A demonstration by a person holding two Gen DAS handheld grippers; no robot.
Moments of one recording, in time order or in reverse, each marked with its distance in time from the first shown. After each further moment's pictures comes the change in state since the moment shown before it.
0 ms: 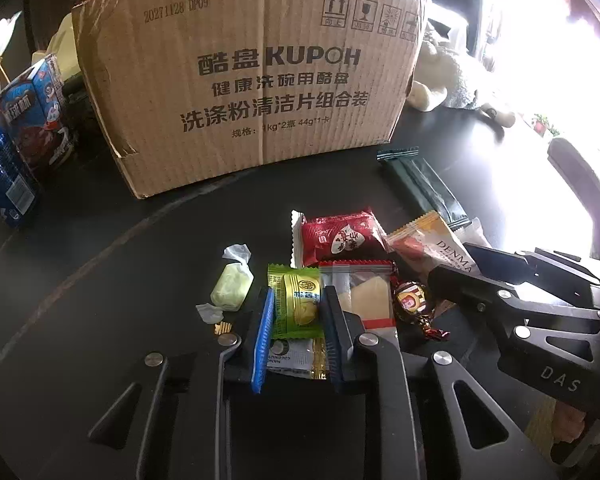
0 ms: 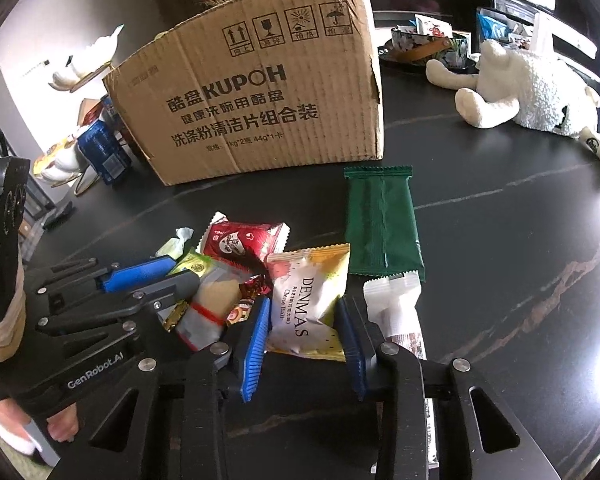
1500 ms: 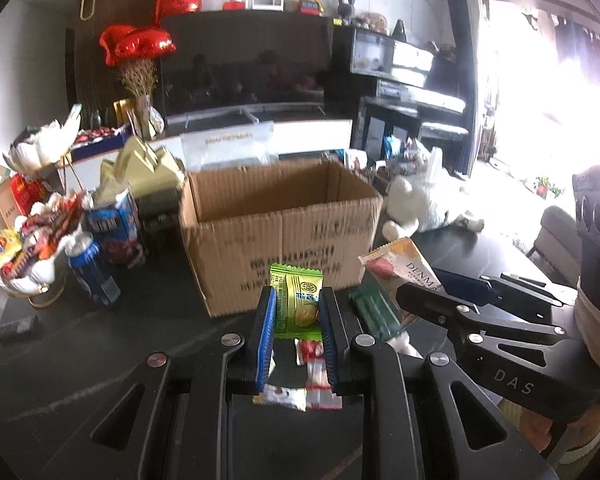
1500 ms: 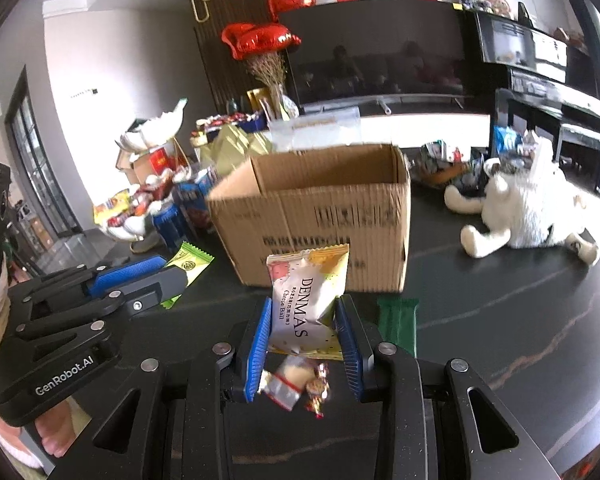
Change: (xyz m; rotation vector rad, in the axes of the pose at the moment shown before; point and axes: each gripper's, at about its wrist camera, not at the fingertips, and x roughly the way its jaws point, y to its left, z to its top) left arm -0.168 -0.017 0.046 -0.033 -0.341 0.072; right arm -0.121 0.041 0.053 -0.091 -0.268 0.081
